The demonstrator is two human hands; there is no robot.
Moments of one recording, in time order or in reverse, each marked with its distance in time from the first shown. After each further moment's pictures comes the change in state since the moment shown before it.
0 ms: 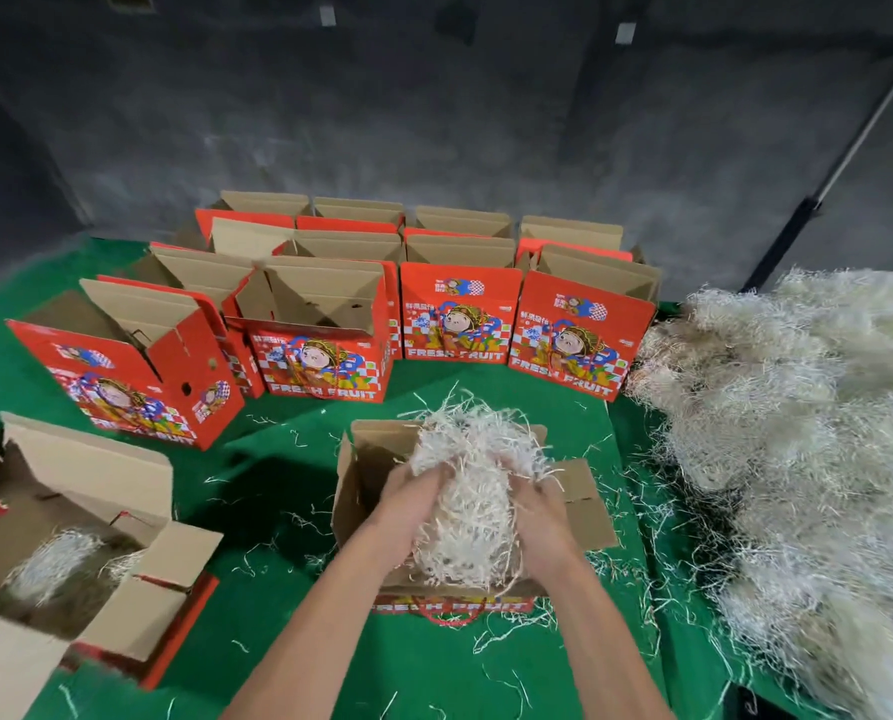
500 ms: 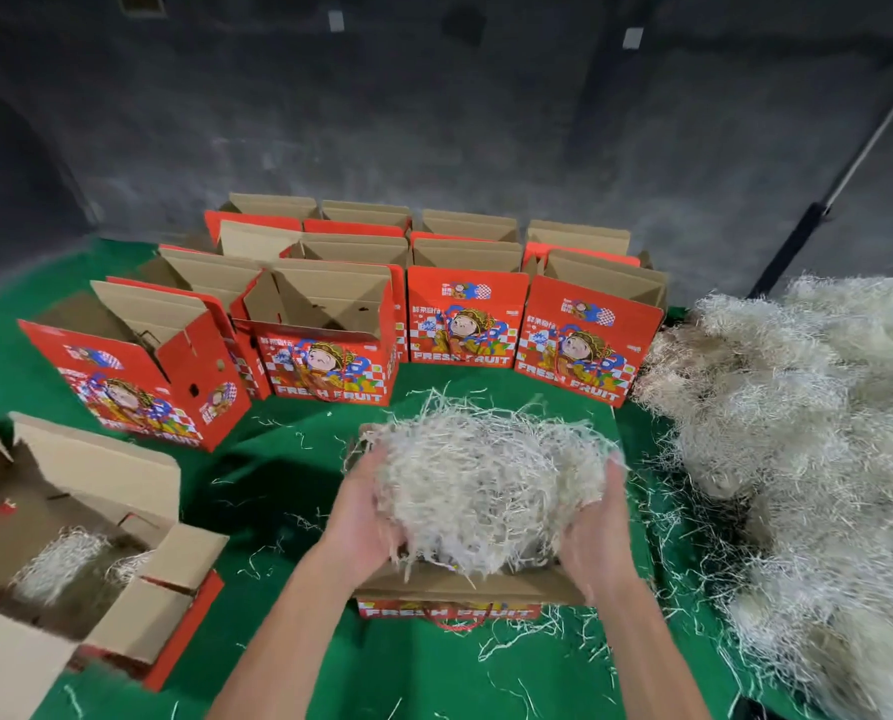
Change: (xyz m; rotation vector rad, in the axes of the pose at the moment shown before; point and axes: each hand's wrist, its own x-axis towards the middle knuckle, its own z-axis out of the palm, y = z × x) left_hand 0.006 -0.006 -0.051 -0.537 -0.310 0.042; right_hand 0.004 -0.004 -0.042 0.328 -0.093 -0.035
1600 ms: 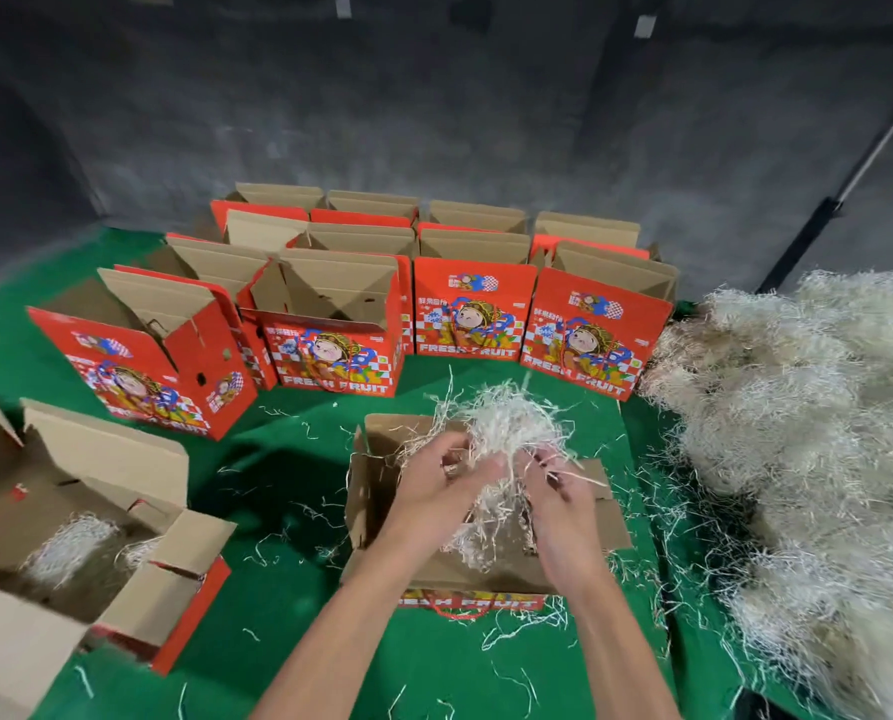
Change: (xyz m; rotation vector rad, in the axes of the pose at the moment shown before) left_hand -0.033 -0.013 0.068 0.976 0.094 0.382; right_hand -0.015 0.013 0.042 -0.392 -0.026 -0.270
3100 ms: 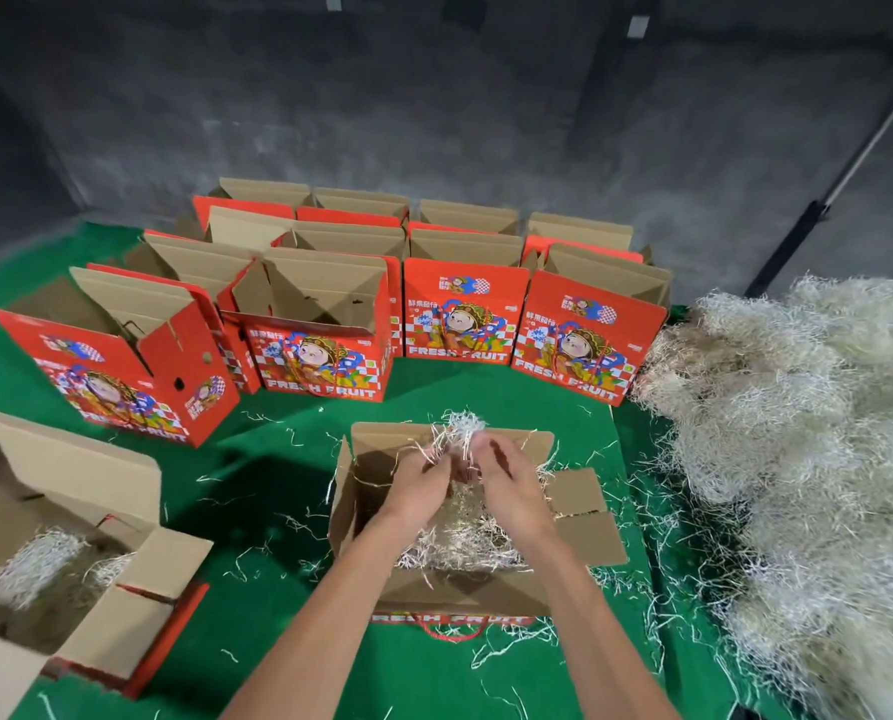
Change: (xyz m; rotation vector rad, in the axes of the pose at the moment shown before) left_hand 0.076 -0.044 0.012 -0.115 0.034 -0.320; right_hand 0.067 0.018 0.025 -0.231 -0.061 0.011
